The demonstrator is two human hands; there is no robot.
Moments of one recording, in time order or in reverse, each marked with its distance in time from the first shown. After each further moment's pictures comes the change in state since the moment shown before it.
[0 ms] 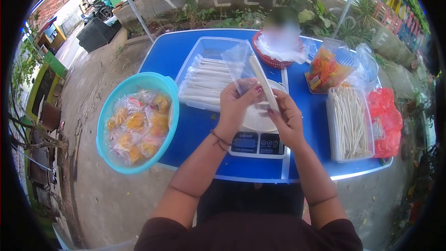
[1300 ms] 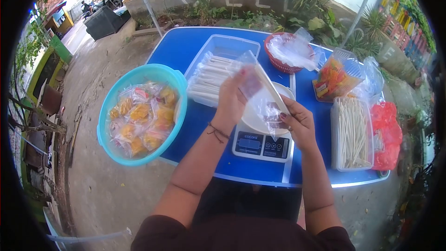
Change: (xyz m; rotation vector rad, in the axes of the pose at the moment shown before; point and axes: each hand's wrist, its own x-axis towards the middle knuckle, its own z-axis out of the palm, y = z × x) left_hand 0.013 0.031 -0.009 -0.371 0.074 -0.119; right_hand 0.003 -0.012 -0.018 0.198 -0.087 0.270
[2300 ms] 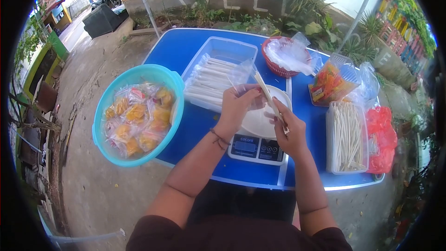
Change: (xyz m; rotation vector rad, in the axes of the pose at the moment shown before) left_hand -0.007 -0.020 -0.003 0.456 0.023 0.054; right_hand -0.004 0.002 0.011 -0.844 0.060 -0.407
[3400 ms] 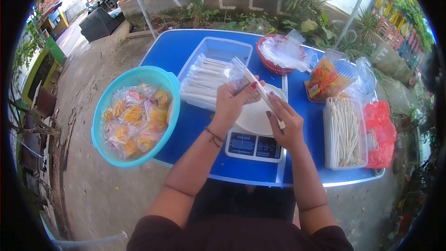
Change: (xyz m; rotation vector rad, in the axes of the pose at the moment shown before) left_hand 0.001 0.007 0.002 0.057 -0.104 0.106; right_hand 0.003 0.010 0.000 -0.222 0.101 -0.115
